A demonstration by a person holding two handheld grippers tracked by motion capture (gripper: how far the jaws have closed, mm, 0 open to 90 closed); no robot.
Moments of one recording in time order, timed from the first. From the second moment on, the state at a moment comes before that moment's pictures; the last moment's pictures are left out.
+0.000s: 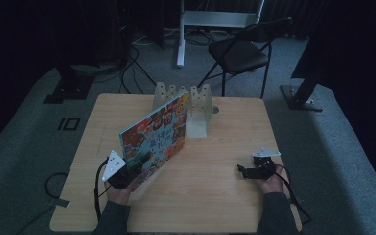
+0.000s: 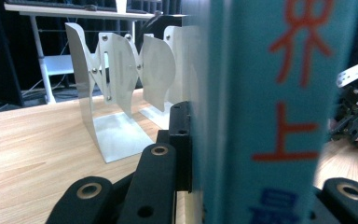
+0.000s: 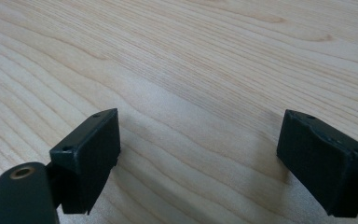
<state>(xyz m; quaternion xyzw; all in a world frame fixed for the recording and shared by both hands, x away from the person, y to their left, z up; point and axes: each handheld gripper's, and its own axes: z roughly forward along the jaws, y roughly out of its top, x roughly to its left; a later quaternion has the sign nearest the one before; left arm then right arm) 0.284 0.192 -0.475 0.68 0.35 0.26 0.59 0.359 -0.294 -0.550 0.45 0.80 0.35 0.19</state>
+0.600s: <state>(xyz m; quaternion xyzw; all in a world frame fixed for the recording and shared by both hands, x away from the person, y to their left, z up) 0.286 0.192 -0.477 0.67 0.36 0.28 0.59 0.359 -0.294 -0.550 0.45 0.80 0.35 0.19</state>
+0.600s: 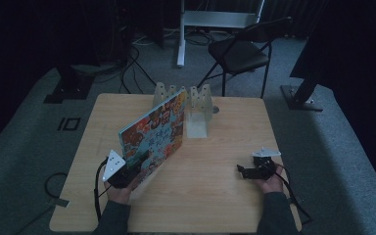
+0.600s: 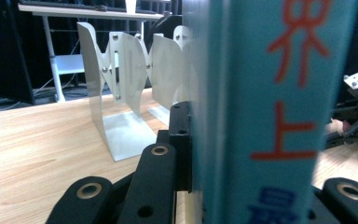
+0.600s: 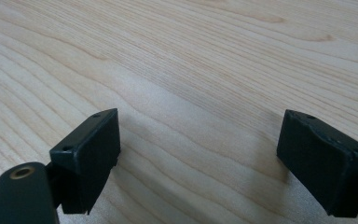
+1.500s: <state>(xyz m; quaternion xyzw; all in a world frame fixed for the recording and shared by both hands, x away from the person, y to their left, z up) 0.291 0.194 -0.479 0.64 0.40 0.29 0.59 0.359 -0.294 -0.550 0.45 0.80 0.35 0.19</state>
